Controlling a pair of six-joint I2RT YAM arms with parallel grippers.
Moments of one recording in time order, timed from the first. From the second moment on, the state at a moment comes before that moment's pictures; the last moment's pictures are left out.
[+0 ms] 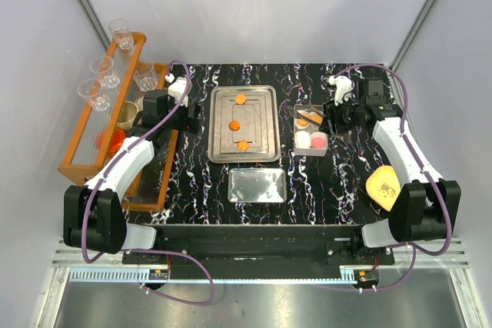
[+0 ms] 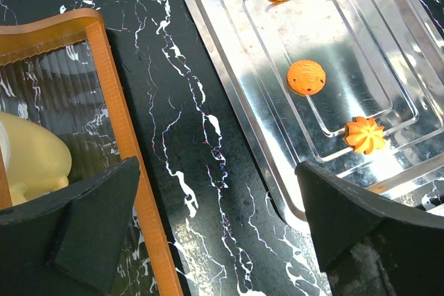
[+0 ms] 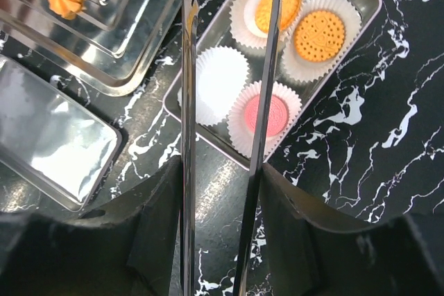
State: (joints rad) left arm -0.16 1.35 0.94 -0.11 0.20 0.10; right arm 0.06 1.43 1.19 -0.62 -0.42 -0.30
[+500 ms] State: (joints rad) left arm -0.16 1.35 0.94 -0.11 0.20 0.10; right arm 0.27 1.41 1.24 -0.66 -0.46 -0.29
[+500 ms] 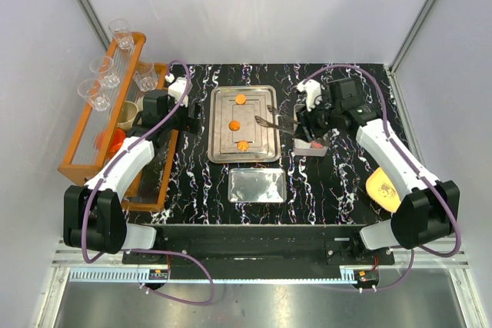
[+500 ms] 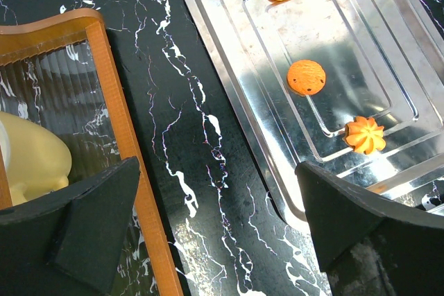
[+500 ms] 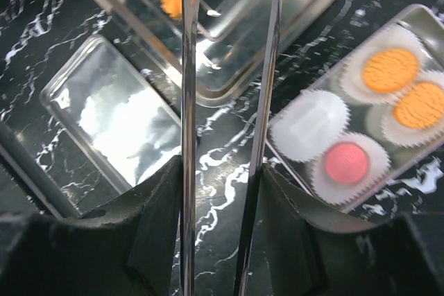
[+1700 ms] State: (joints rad) left arm -0.16 1.36 0.94 -0.11 0.19 0.11; right arm 0.48 1.86 1.47 -0.55 -0.40 -0.26
